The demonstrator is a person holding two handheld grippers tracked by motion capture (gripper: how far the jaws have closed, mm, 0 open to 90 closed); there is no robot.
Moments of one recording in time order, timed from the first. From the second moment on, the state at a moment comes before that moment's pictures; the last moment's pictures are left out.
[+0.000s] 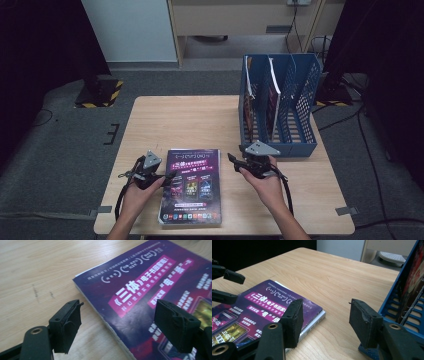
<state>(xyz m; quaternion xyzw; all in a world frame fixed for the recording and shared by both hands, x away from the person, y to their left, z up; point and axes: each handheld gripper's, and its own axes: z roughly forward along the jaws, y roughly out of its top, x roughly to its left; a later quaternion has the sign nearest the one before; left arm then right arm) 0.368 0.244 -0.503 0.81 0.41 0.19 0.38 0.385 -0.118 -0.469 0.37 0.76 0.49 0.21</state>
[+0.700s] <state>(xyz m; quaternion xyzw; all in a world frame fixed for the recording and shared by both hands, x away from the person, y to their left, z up) 0.373 0.247 -0.515 0.79 0.43 0.14 0.41 0.386 -0.113 -0.479 0.37 0.78 0.47 0.19</state>
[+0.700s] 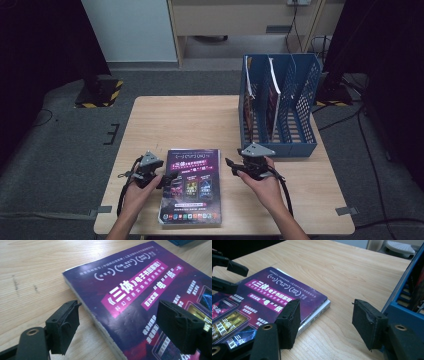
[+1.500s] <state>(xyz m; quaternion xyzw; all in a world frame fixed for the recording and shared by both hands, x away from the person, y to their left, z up) 0.371 0.223 -0.517 0.82 0.38 0.17 0.39 0.388 -0.098 -0.499 0.35 0.82 0.43 0.12</state>
